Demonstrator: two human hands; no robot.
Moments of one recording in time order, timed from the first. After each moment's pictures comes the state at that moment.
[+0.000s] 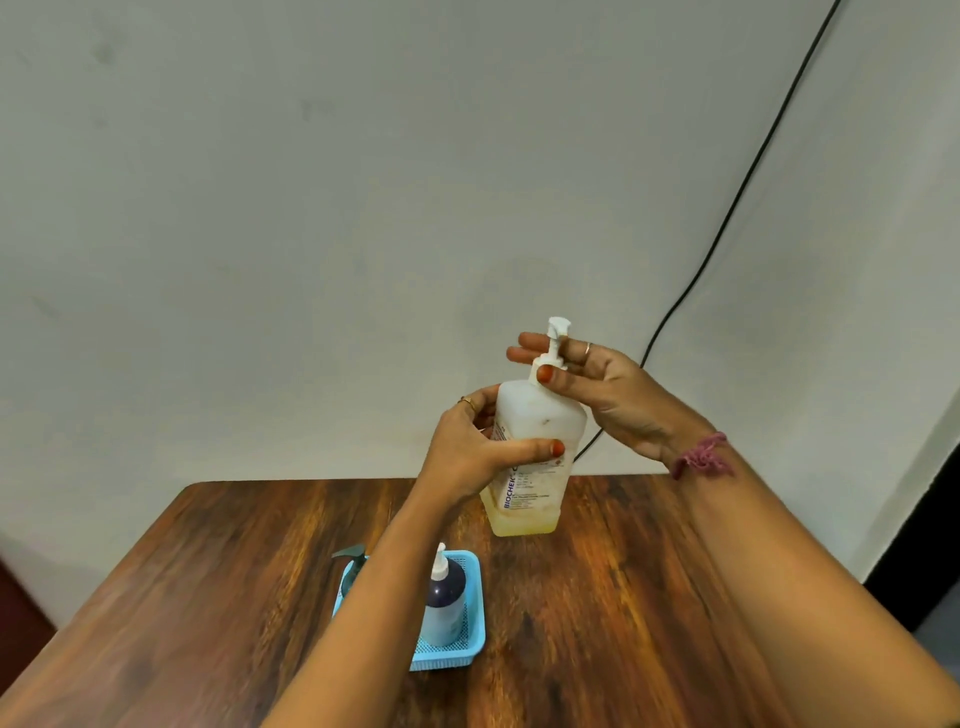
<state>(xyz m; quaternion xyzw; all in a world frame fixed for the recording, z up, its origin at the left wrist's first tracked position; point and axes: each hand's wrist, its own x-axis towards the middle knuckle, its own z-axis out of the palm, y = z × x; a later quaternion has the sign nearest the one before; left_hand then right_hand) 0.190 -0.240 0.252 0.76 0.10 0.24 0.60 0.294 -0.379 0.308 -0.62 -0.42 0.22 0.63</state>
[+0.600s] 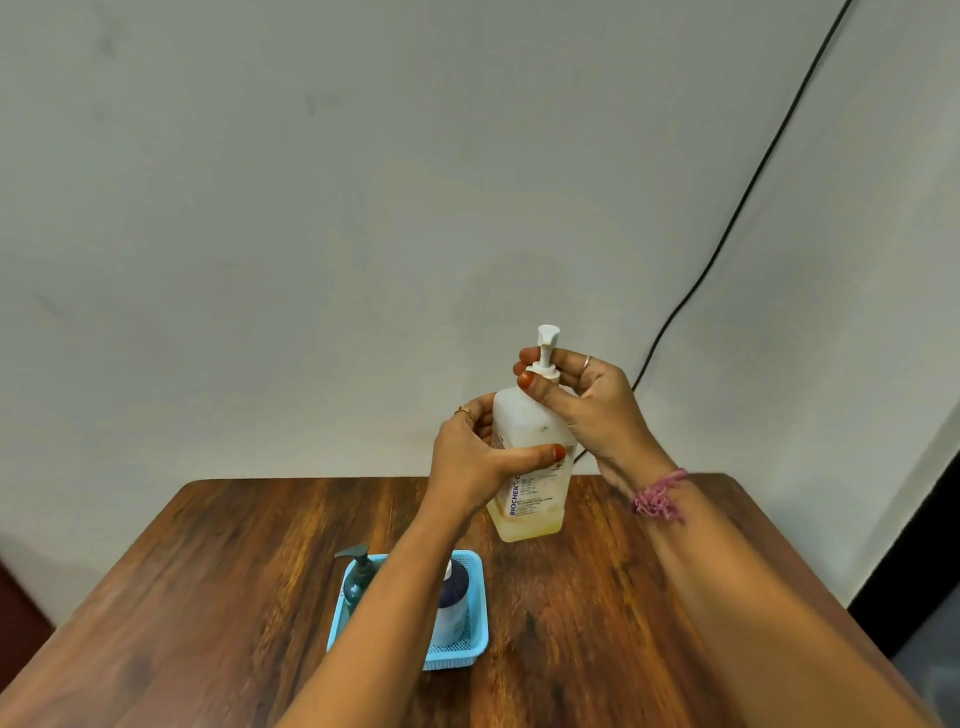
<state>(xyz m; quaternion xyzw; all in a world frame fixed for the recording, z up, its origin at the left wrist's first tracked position) 0.193 -0.238 0.239 0.74 0.12 0.27 0.60 0.268 -0.352 0.288 -0.63 -0.33 0.07 0.70</state>
